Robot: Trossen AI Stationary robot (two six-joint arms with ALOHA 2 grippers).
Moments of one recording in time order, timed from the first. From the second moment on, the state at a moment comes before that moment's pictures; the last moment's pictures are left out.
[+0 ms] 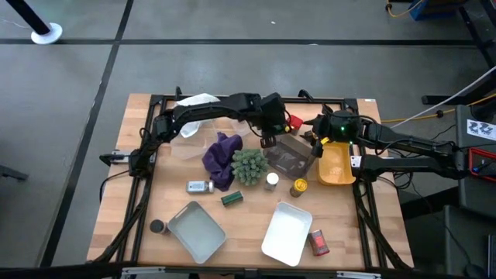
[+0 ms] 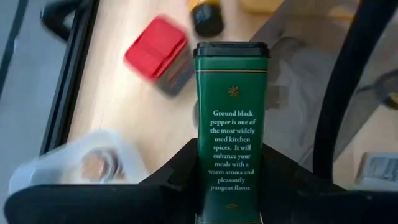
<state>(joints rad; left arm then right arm) 0.25 2.20 2.16 -0.93 -0.04 0.18 -0.33 0.84 0.68 -0.38 0.09 -0.26</state>
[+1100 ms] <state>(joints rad) 0.14 2.20 2.16 -0.76 -0.04 0.28 -0.33 0.84 0.68 -0.36 -0.11 -0.27</state>
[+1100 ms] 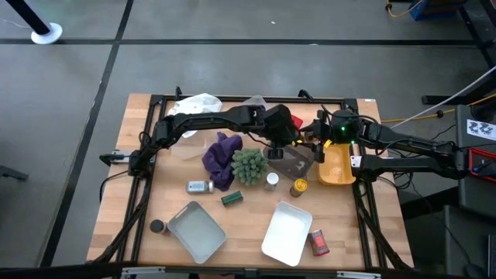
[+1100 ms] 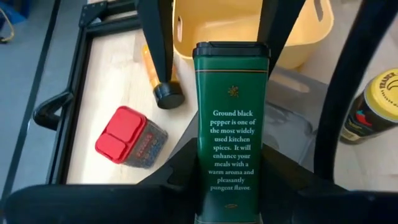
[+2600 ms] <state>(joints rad) 0.13 2.19 2.16 -0.79 -0.04 0.29 -0.33 0.94 0.68 -0.38 -0.20 -0.21</state>
